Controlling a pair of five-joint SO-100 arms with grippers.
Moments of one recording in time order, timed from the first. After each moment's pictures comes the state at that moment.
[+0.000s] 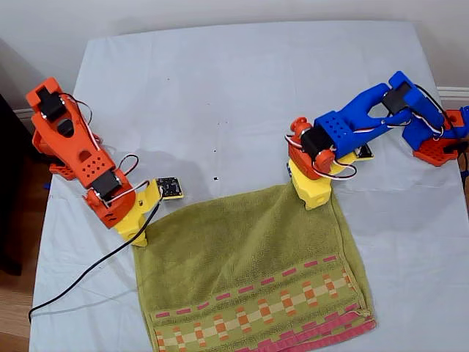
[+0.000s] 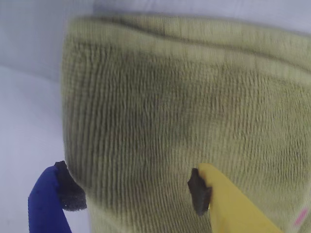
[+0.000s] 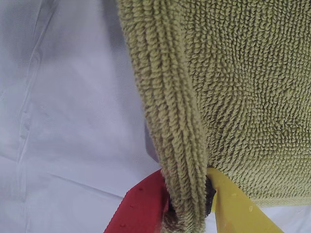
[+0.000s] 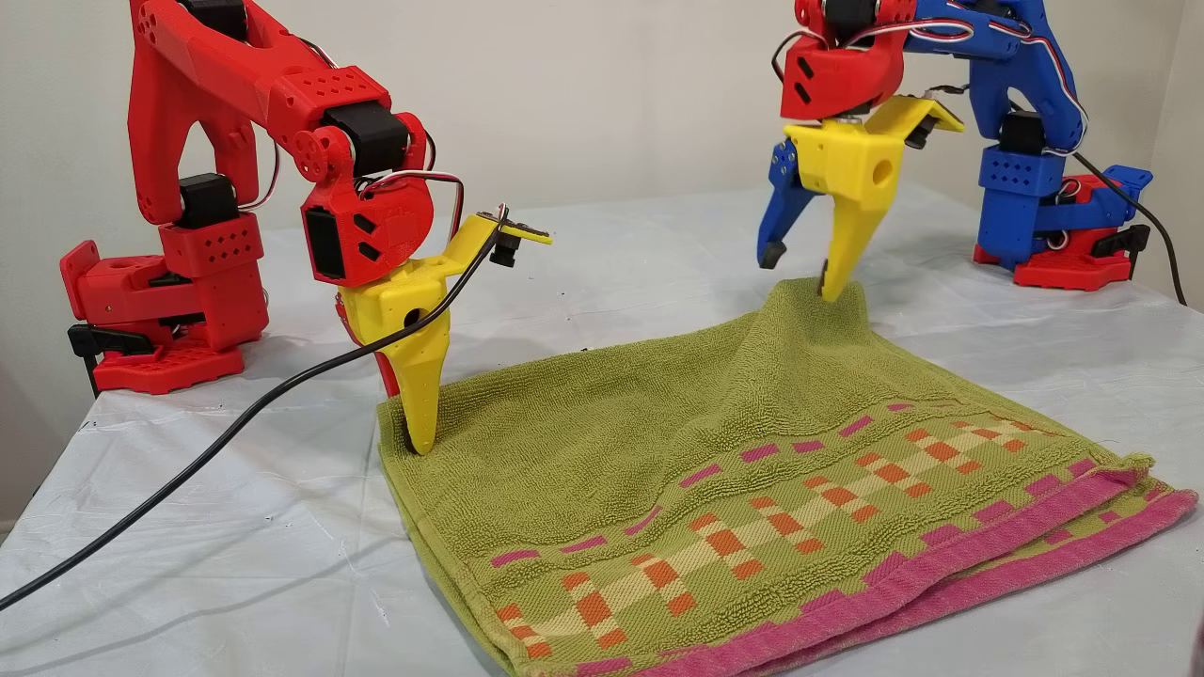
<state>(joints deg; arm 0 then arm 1) 43.0 83.8 87.1 75.1 -157.9 -31.9 42.7 31.9 102.8 102.4</state>
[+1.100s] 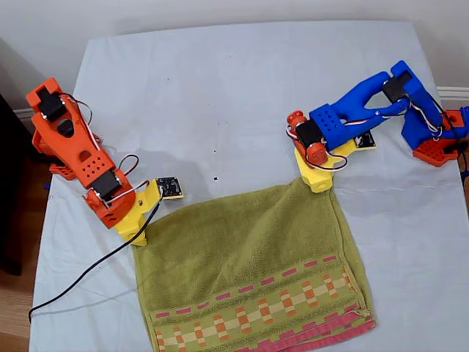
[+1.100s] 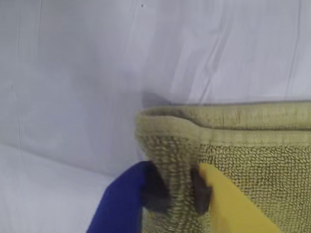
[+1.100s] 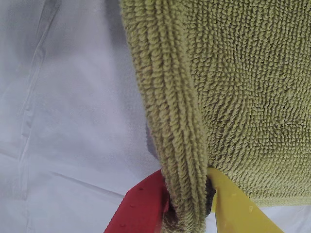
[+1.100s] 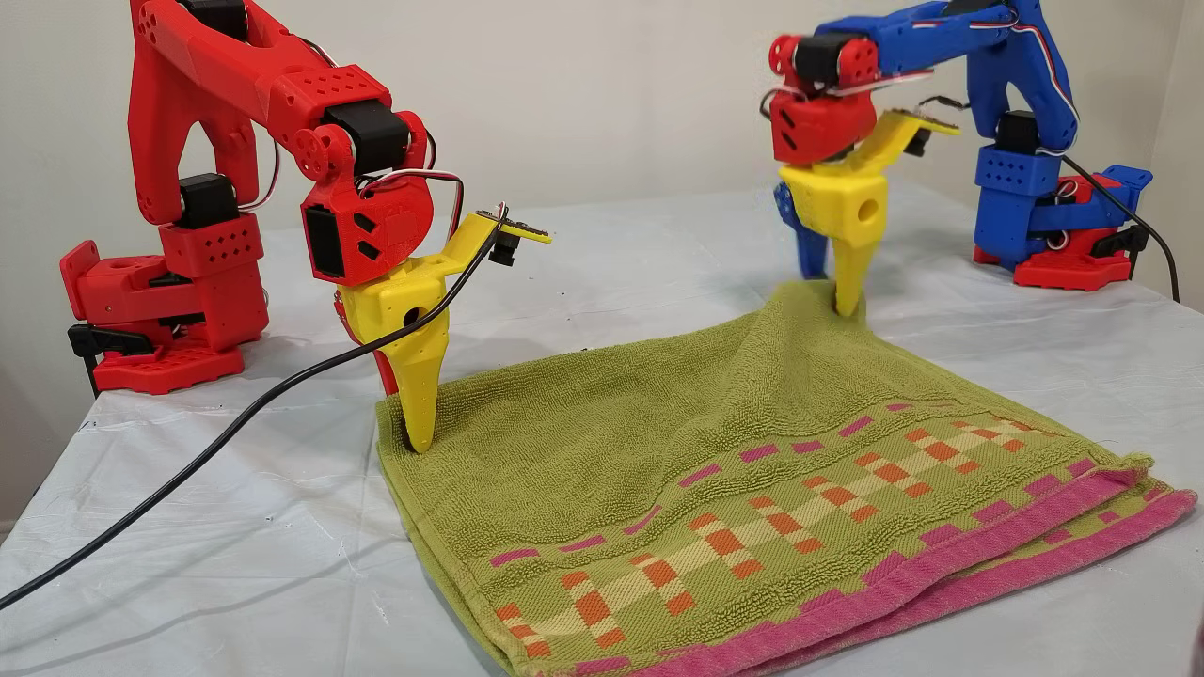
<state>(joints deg) 43.0 83.8 86.6 77.7 -157.9 -26.5 46.1 45.4 102.4 103.6</state>
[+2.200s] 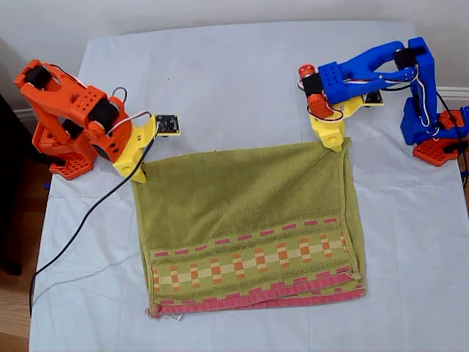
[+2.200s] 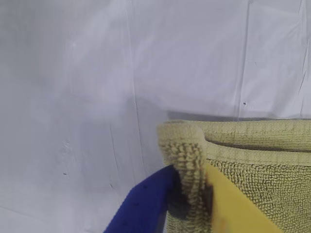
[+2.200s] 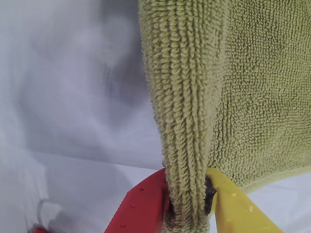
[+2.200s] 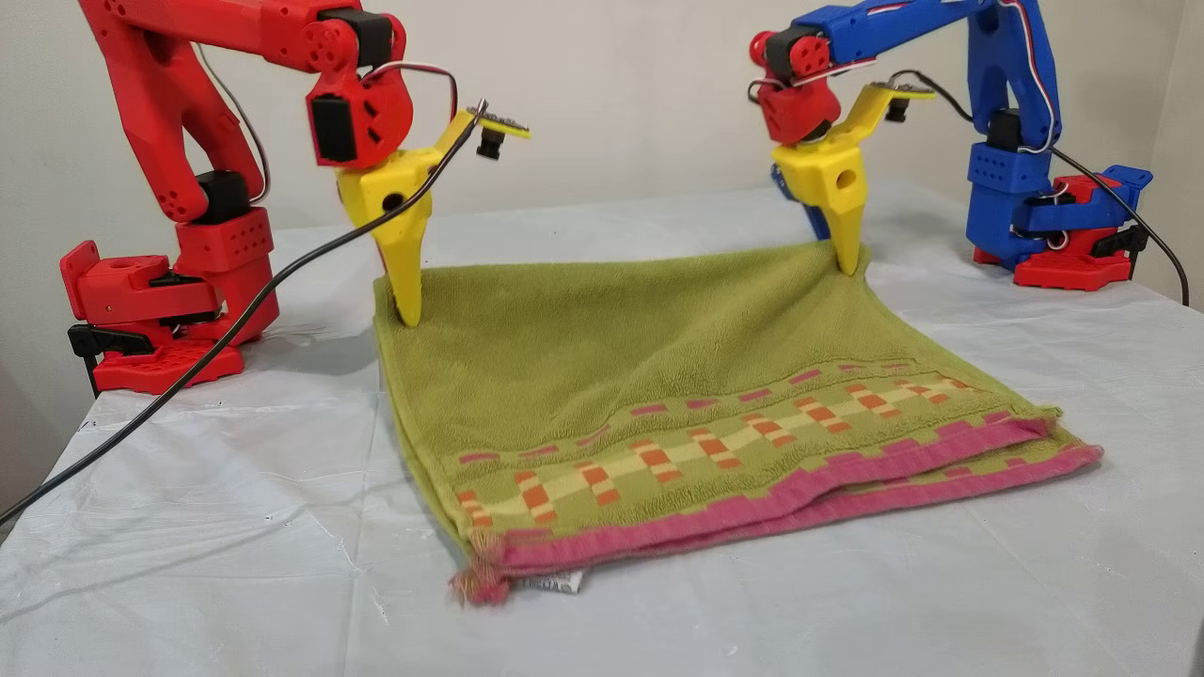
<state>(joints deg) 21.5 118.8 105.7 95.9 -125.4 -9.0 70.4 76.3 102.7 93.9</state>
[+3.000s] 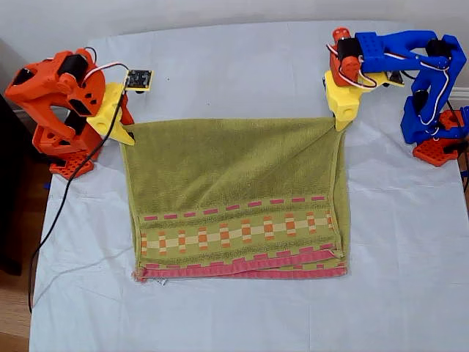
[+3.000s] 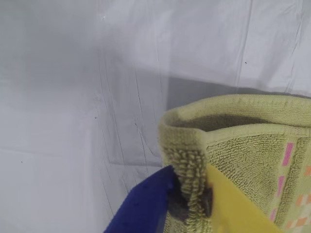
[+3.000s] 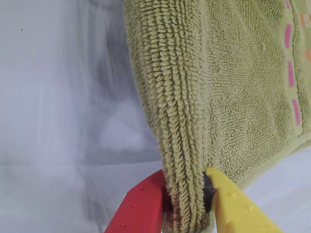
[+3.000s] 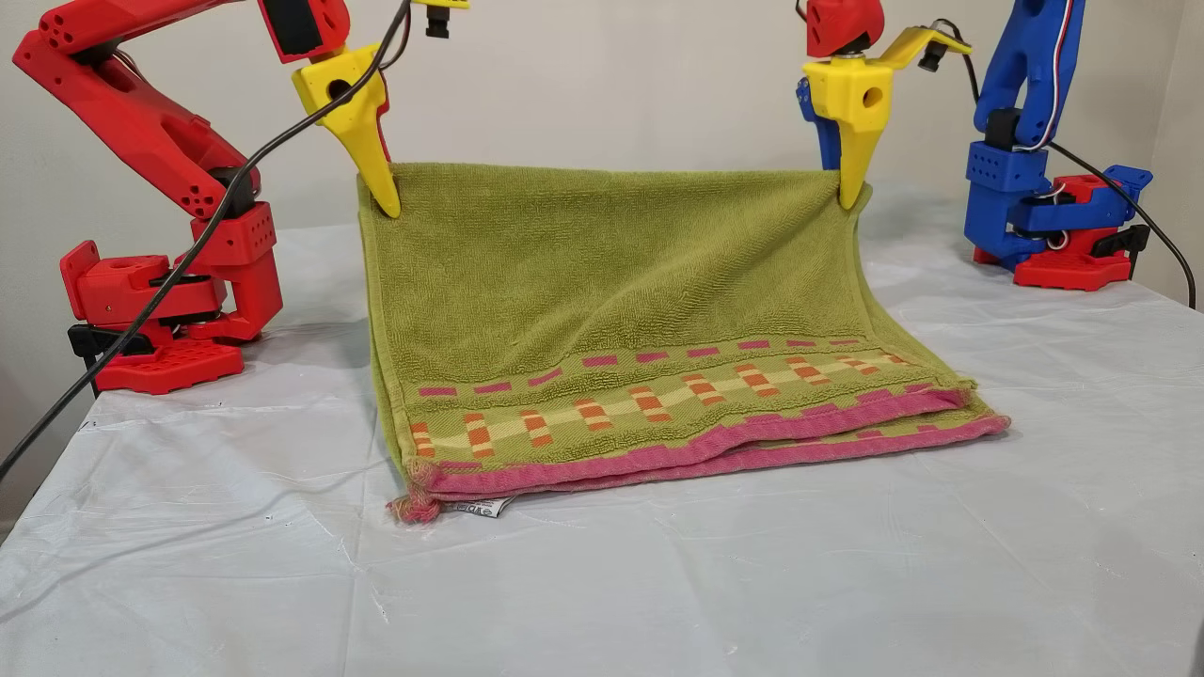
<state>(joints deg) 10.7 140.9 101.5 111.2 -101.9 -7.5 92.0 79.9 102.7 90.9</state>
